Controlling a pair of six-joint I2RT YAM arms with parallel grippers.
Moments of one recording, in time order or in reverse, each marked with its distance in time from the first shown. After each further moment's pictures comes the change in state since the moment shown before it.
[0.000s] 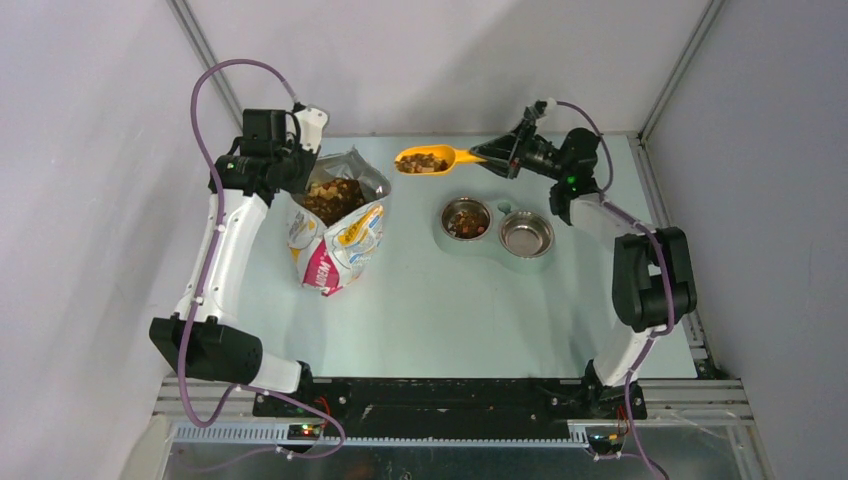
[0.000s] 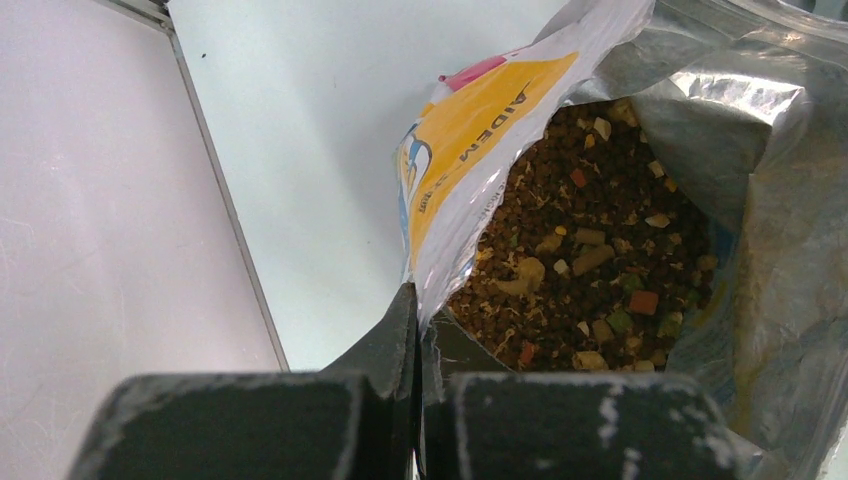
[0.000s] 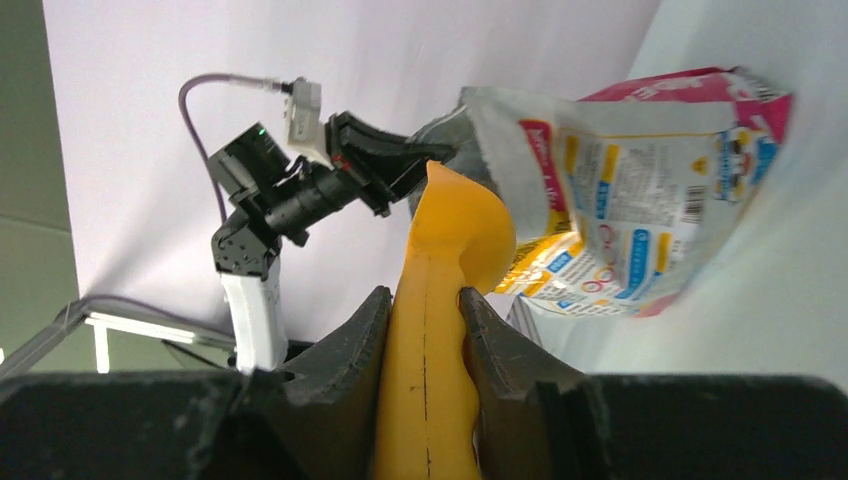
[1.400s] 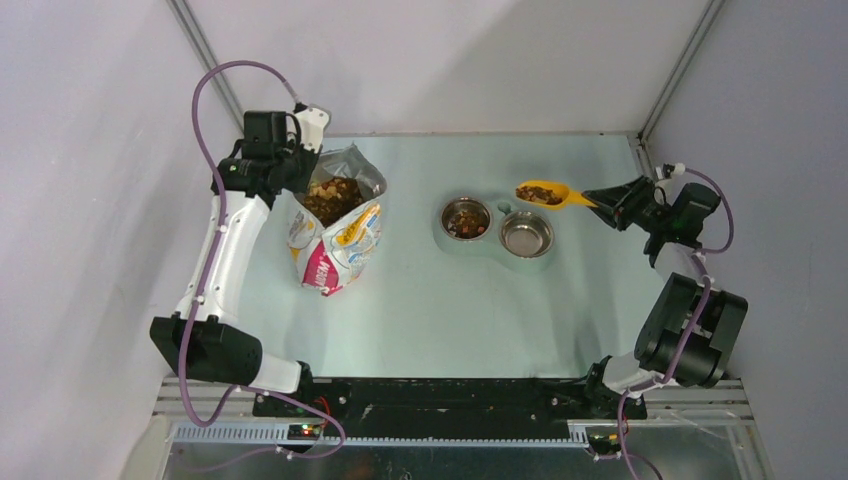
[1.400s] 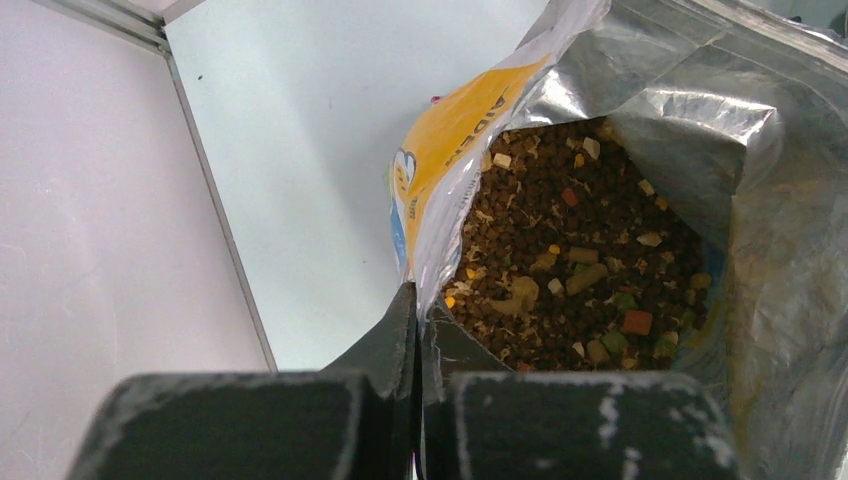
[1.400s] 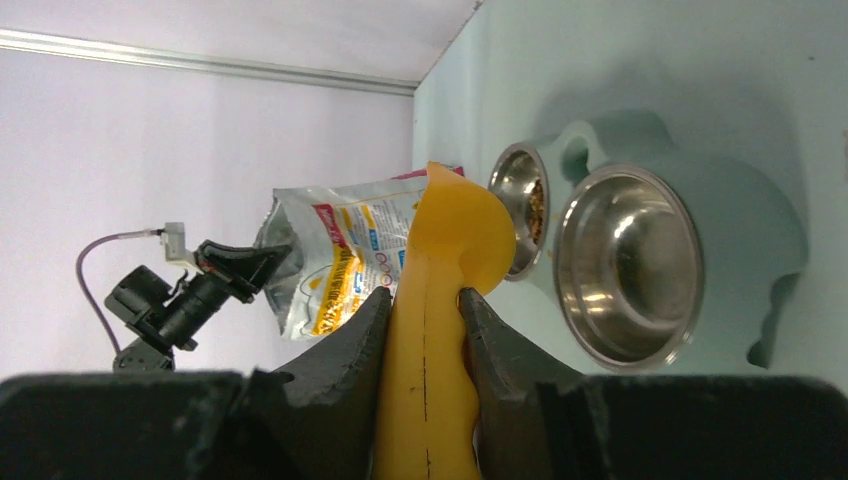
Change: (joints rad) left arm 0.003 -0.003 -0.036 0.060 0.028 0.008; right arm -0.655 -0.308 -0.389 -0.462 -0.127 -0.453
